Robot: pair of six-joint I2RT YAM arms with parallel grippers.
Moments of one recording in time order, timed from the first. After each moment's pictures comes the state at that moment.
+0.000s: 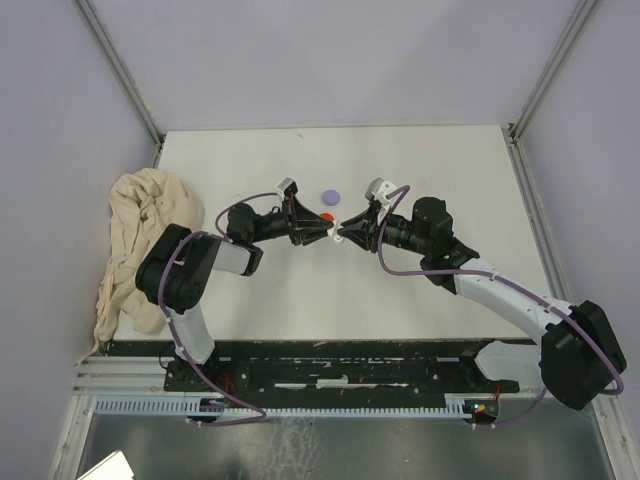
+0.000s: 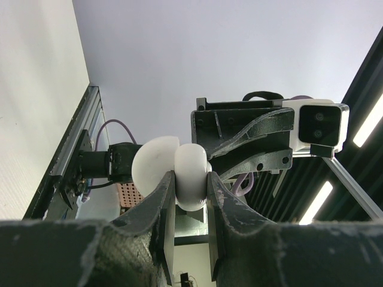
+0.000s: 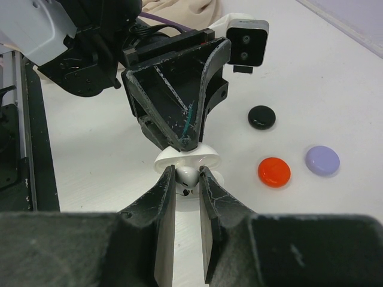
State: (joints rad) left arm -0.38 1.82 0.67 1.39 1.00 -1.83; right arm 0.60 1.23 0.73 0.37 -0.54 -0.02
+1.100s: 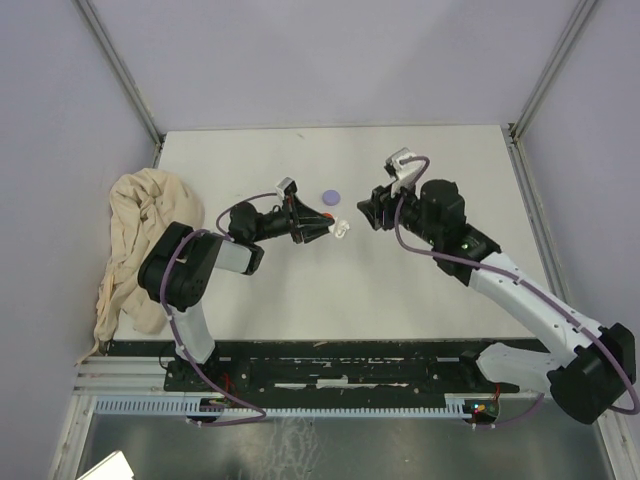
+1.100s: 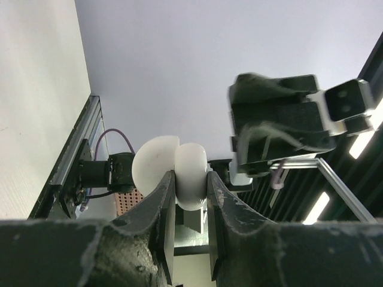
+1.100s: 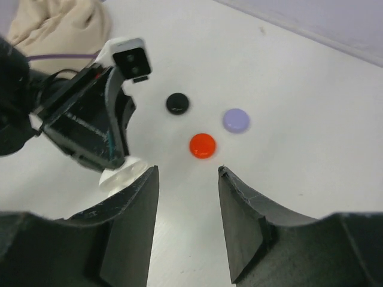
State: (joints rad) left arm -0.38 1.84 0.69 1.39 0.97 -1.83; right arm 0.60 1.12 0.85 0.11 -0.17 0.06
